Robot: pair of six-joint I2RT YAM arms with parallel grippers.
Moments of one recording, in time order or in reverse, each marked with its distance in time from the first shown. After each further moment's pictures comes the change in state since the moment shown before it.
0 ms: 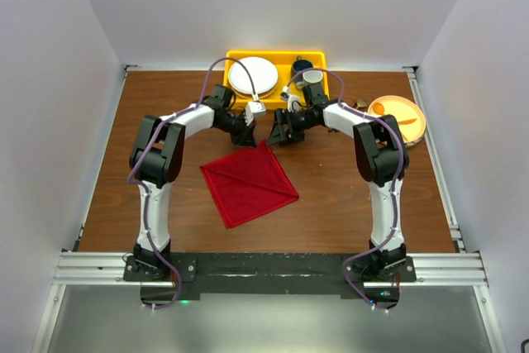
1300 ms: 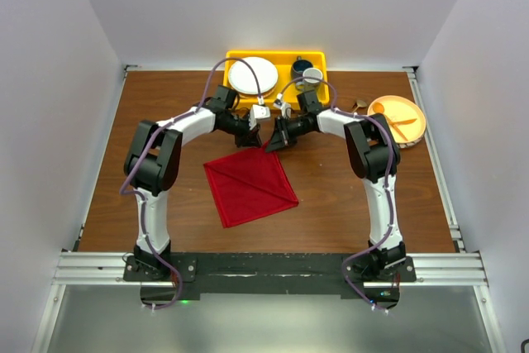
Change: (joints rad) left arm -0.047 -0.102 -0.078 0.047 0.016 0.108; right arm 0.021 0.098 0.004 0.104 -0.201 -0.004
